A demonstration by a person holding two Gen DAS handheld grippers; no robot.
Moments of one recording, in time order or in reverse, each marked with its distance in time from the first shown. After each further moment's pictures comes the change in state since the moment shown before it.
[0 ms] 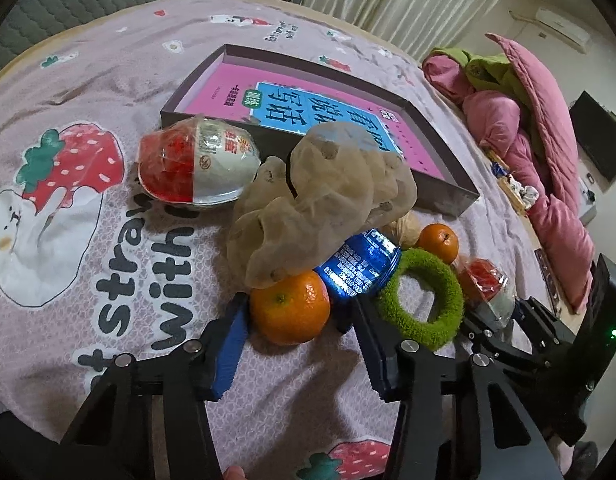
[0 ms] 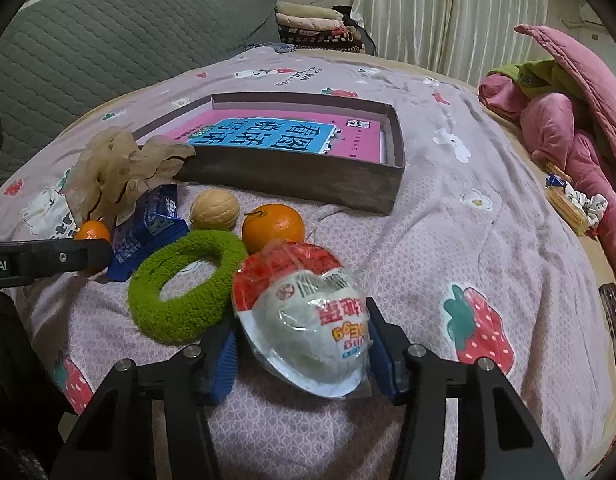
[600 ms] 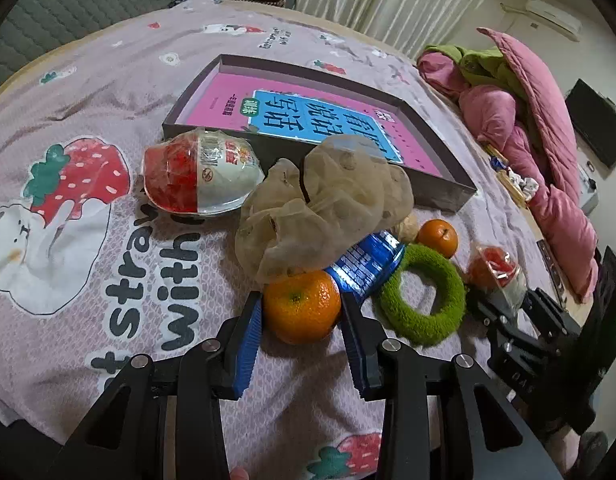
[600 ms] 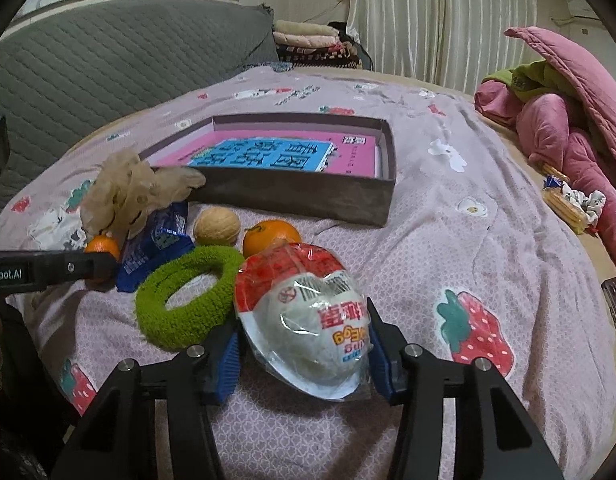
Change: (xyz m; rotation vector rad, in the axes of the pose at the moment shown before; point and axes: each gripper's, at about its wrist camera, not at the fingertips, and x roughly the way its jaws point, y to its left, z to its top) left arm -0.012 0.004 -0.005 0.052 -0.020 0.014; right arm -0.009 -0.006 -0.003 0.038 -0.081 0.022
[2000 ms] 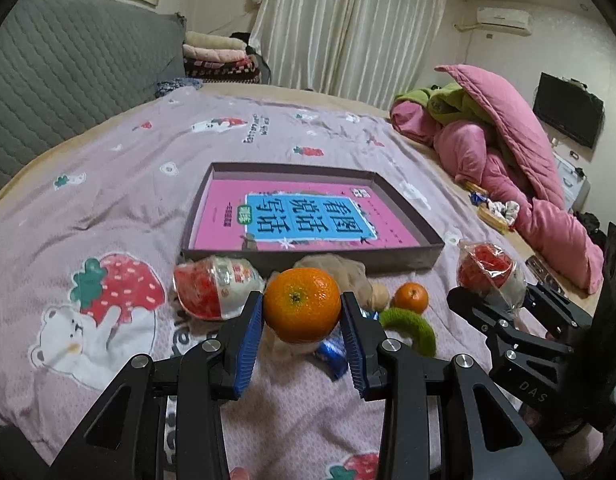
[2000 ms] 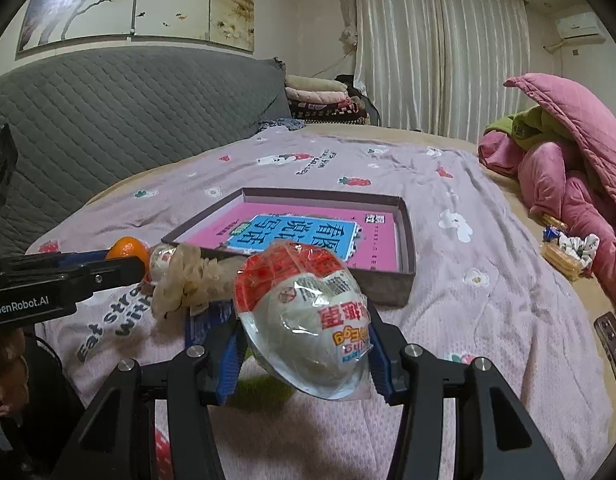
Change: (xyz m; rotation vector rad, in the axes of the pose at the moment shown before) left arm -0.065 -0.016 0.021 0.165 -0.269 0.033; right arm -0.045 0.027 0.029 -0.008 -0.205 0.032
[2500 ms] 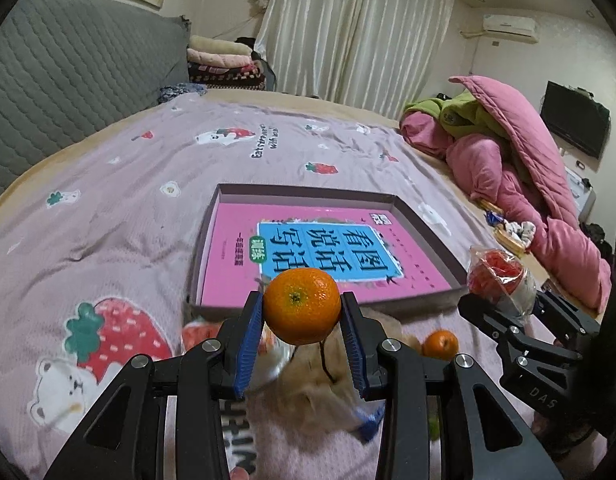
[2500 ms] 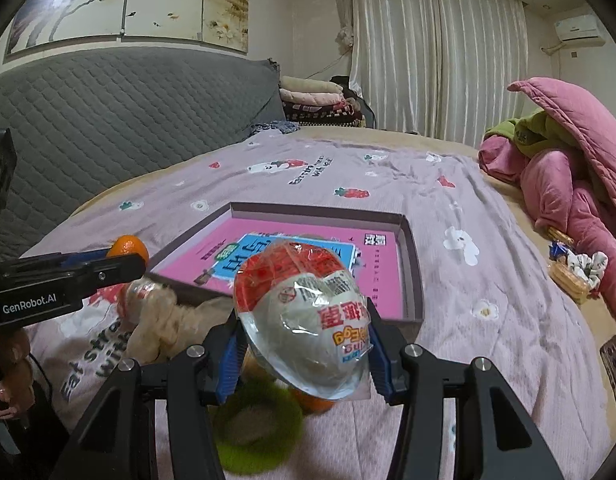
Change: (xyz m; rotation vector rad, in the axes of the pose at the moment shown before) left arm 0.040 0.023 0.039 -0.016 -0.016 0.007; right arm 0.039 -0.003 0.033 0.004 -0.002 -0.016
